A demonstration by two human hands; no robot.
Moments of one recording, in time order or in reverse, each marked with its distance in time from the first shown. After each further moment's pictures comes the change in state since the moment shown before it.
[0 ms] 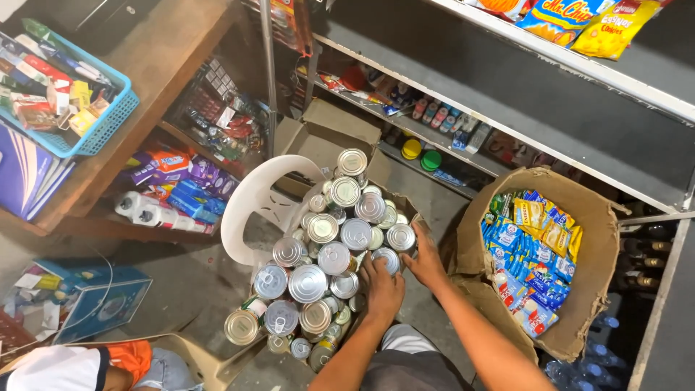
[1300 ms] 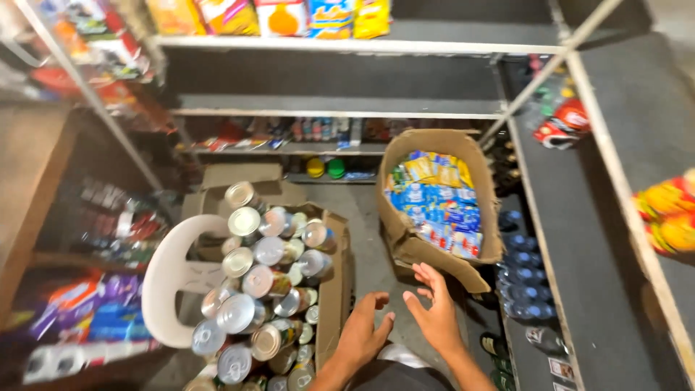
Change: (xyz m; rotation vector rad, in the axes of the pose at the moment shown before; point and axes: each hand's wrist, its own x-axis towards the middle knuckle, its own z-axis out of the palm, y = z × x) left_hand -0.099 0.076 -0.083 -0.242 -0.768 0.393; right_hand -0.231 -0.125 -0.093 0.395 0.622 0.377
